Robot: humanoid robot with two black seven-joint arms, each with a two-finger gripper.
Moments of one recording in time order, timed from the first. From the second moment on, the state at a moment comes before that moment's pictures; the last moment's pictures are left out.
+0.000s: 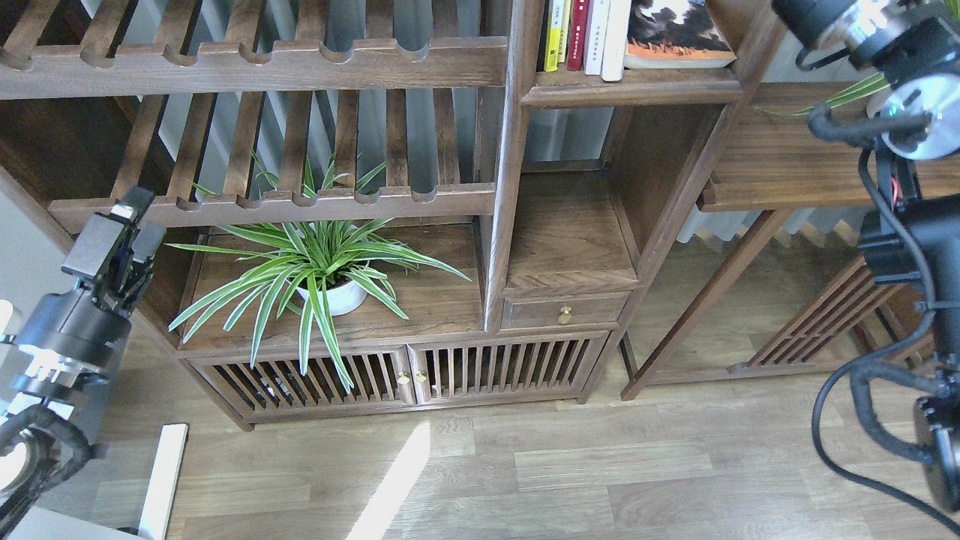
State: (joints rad) left arm -0.08 0.50 -1.18 -1.40 -0.33 -0.49 -0.06; right arm 0.72 -0.31 1.54 1.30 -0.58 0.42 -0.31
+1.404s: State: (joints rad) left arm -0.50 0.00 -1.13 -1.38 -0.02 -0.49 0.03; right arm 0.50 0.02 1.62 1.30 -0.50 0.58 -0.35
